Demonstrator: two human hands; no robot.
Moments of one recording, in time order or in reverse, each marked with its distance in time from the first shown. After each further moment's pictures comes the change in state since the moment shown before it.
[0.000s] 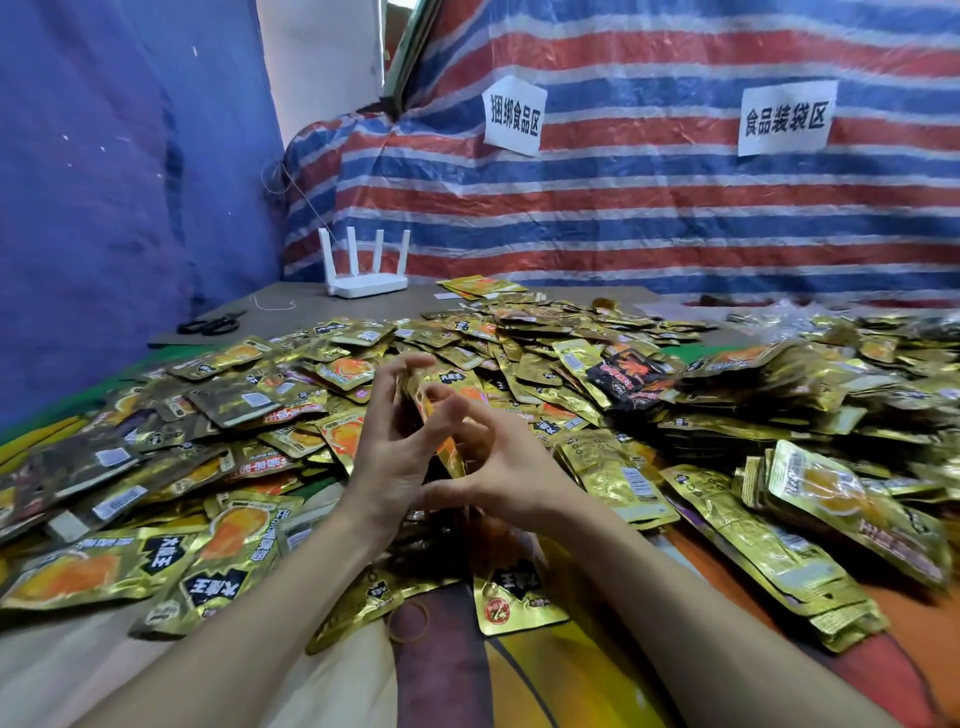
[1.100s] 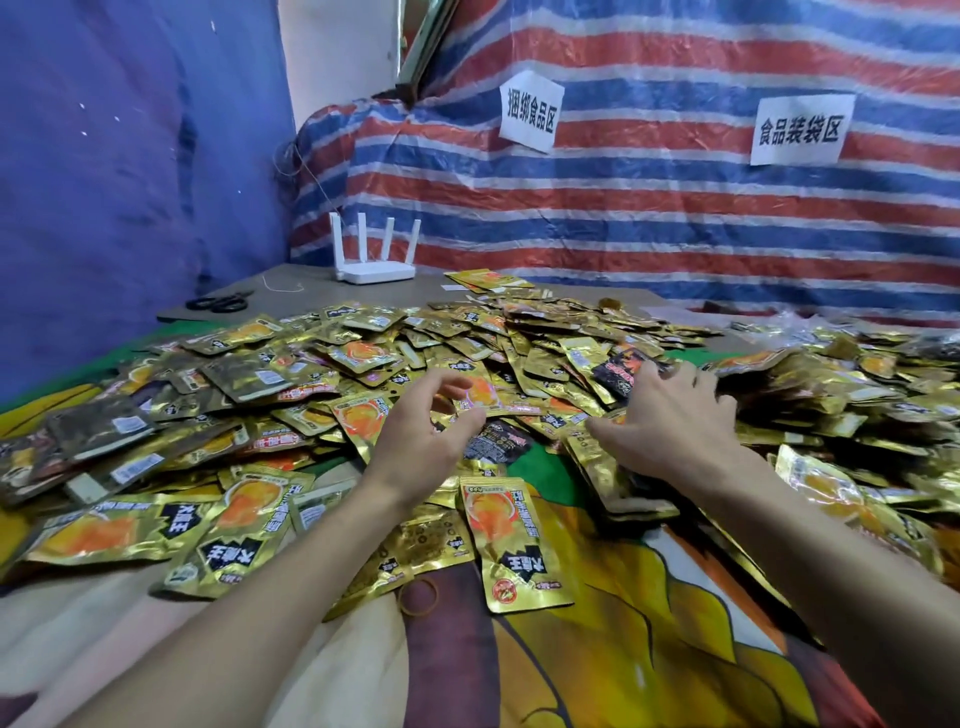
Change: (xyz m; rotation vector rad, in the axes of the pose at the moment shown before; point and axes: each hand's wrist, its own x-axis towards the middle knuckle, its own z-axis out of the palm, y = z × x) left_hand 0.003 -0.004 -0.002 0.540 -0.011 -0.101; right_hand -0.027 -0.043 -0.082 -1.277 0.313 0.670
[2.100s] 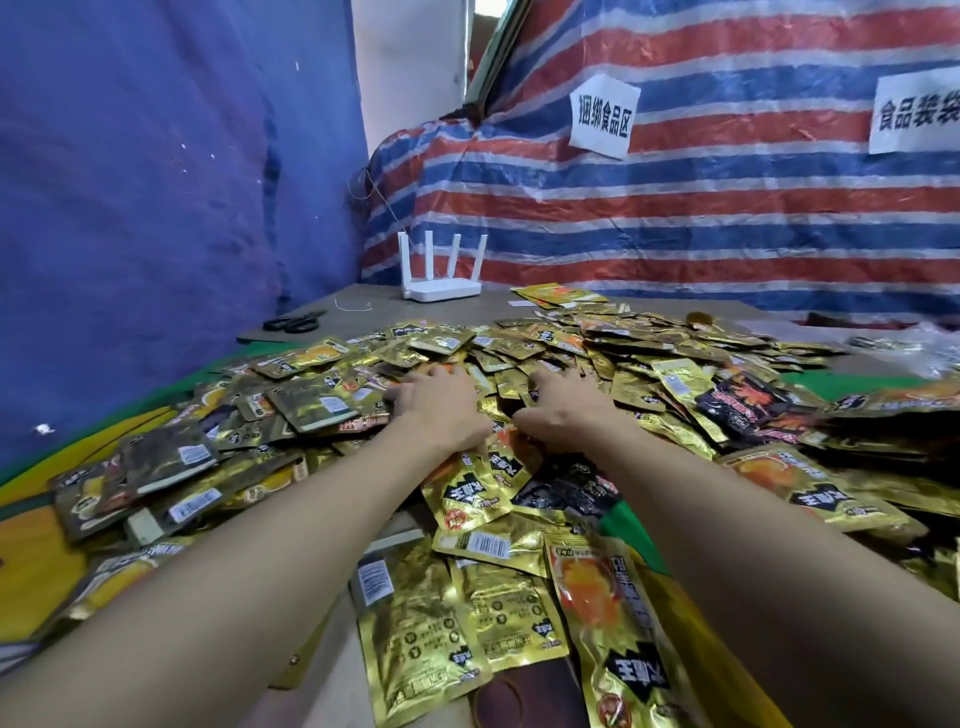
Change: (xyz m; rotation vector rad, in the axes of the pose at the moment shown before) left_hand 0.119 -0.049 -0.032 1.207 -0.171 -0.318; right_hand 0.124 -0.144 0.089 0.199 -0.270 -0.321
